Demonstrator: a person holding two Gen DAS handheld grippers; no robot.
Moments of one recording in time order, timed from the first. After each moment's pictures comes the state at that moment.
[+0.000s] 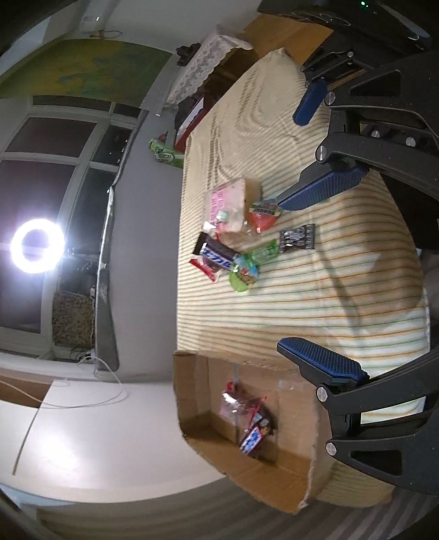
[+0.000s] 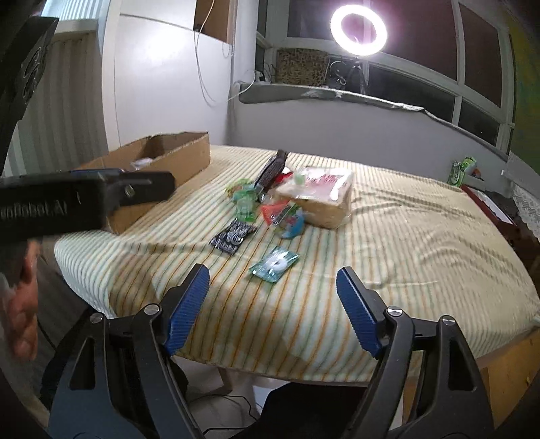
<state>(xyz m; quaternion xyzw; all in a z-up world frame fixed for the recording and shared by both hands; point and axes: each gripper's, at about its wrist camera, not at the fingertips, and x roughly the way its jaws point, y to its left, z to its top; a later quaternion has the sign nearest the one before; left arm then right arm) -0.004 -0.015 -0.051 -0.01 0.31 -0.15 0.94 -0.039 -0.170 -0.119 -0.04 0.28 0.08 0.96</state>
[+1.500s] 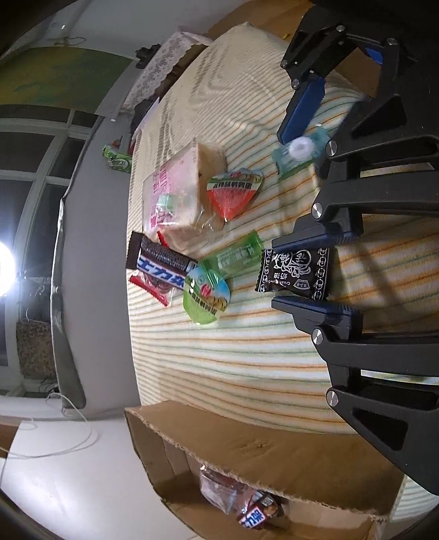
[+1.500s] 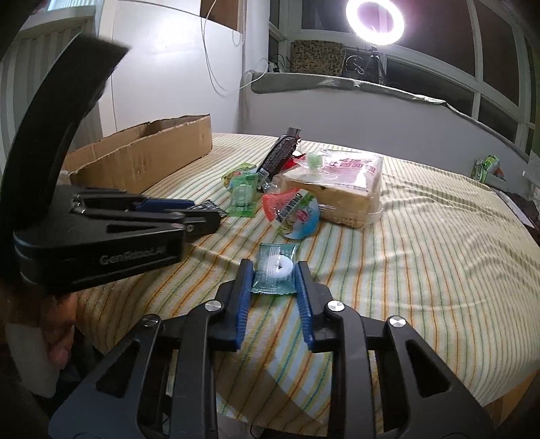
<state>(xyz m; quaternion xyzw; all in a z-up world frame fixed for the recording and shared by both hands) 0.065 -0.048 -0.118 0.03 0.37 -0.19 0.91 0.013 -0.174 -0.152 -0.04 0.28 0.12 0.95</state>
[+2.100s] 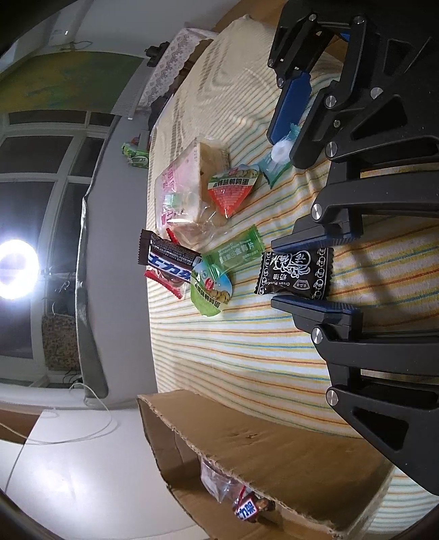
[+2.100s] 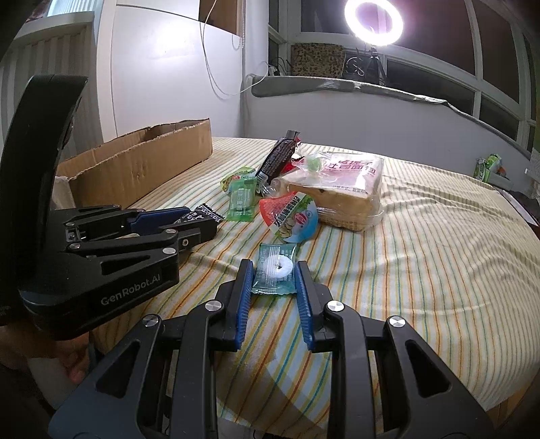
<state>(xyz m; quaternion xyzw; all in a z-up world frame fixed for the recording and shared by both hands) 0.050 -0.045 -0.129 0.03 0.30 -0.18 0.94 0.013 -0.176 -0.152 -0.03 0.27 0.12 0.95</state>
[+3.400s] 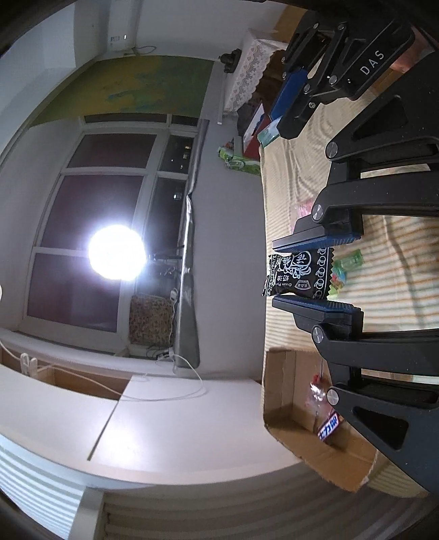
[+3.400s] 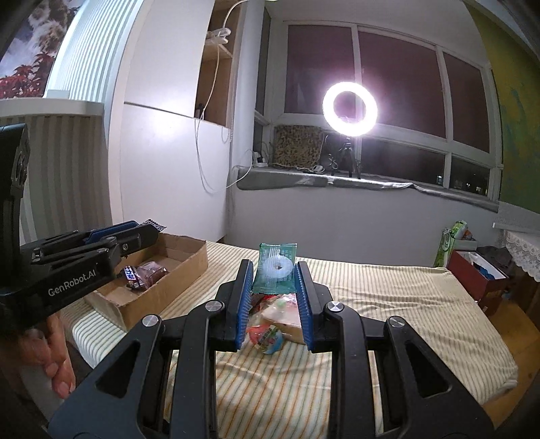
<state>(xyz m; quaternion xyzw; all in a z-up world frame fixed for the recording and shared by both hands) -0.014 -0.008 0.001 -0.03 0.14 -0.15 0.98 -0.049 -0.173 -0.016 -0.04 0.12 0.08 0.99</state>
